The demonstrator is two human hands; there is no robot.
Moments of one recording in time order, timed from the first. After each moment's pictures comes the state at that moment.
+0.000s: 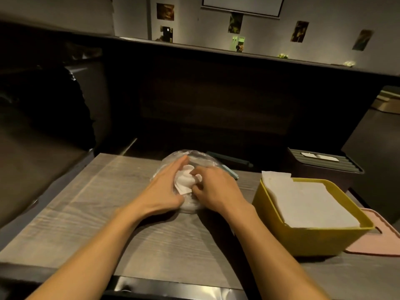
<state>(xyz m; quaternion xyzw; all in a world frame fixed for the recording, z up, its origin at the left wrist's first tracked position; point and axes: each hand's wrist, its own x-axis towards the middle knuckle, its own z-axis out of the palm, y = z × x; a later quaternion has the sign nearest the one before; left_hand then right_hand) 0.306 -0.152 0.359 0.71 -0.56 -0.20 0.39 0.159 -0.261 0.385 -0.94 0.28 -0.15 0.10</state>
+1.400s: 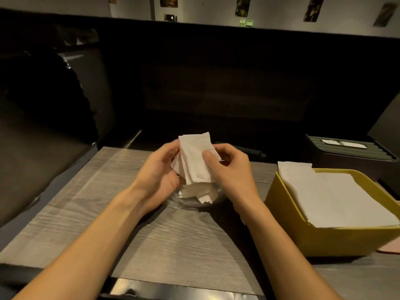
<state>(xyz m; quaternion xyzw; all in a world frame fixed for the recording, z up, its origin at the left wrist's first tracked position) 0.287 -0.150 0.393 0.46 -0.26 -0.47 0.71 0.156 -0.258 0.381 -0.72 0.27 -0.39 0.51</state>
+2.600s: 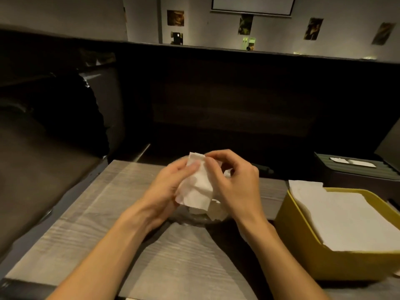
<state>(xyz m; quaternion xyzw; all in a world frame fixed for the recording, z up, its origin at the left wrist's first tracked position) 0.291 -0.137 0.404 0.54 -0.35 -0.42 0.65 0.169 -0.241 0.400 -0.78 0.23 -0.46 0.35</state>
